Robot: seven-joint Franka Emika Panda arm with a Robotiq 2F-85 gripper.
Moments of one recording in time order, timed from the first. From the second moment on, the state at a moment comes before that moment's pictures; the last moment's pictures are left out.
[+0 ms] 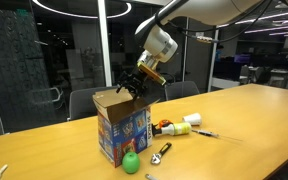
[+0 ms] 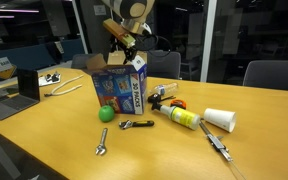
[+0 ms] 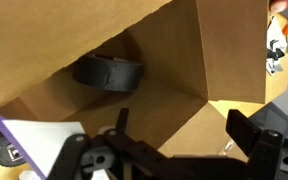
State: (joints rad) arm 0.10 0.37 0.16 -1.71 0.65 2.18 -0.06
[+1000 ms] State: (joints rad) arm 0.06 -0.07 0.04 -1.81 0.13 1.80 0.09
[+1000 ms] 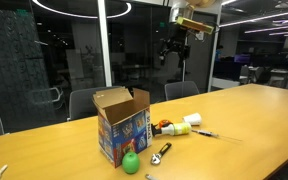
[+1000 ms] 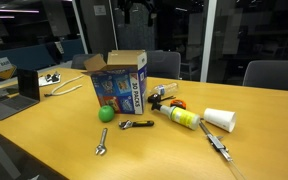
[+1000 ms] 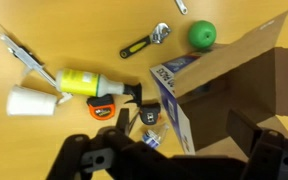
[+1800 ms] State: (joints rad) arm -0.01 -0.43 0.02 -2.18 0.03 1.61 0.12
